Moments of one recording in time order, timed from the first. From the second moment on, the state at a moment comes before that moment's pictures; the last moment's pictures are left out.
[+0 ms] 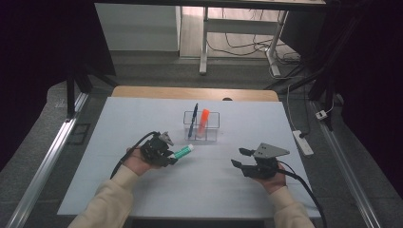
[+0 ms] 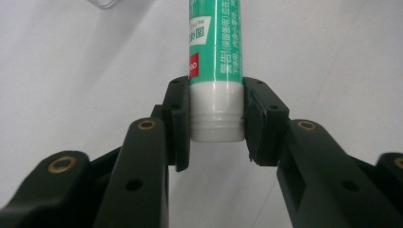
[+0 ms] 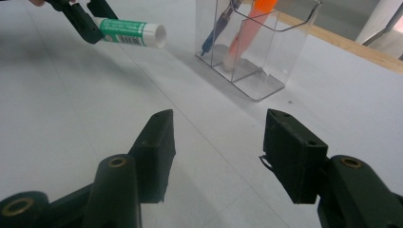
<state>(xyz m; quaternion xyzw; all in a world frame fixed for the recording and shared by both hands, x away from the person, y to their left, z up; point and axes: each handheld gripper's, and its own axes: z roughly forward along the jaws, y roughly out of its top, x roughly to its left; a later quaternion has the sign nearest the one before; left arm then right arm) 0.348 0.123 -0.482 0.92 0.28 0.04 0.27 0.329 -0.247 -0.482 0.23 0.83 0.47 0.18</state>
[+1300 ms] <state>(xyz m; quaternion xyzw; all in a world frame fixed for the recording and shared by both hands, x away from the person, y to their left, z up) 0.359 0.042 -0.489 0.95 0.19 -0.03 0.25 0.330 -0.169 -0.483 0.11 0.90 0.39 0.15</state>
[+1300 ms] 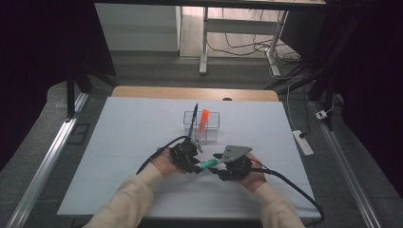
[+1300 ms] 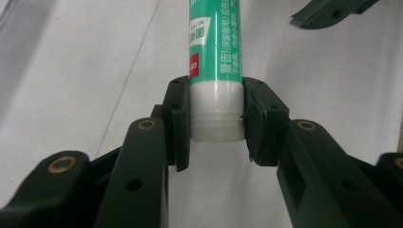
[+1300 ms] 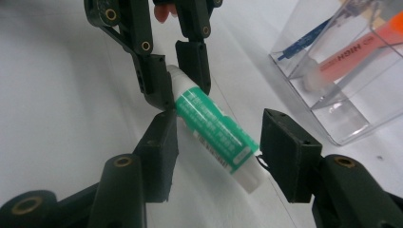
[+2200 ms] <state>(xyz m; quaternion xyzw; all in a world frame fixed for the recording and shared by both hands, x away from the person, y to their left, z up) 0.356 0.037 -0.485 0.95 0.15 -0.08 0.27 0.318 -0.141 -0.499 -0.05 0.95 0.26 0.18</state>
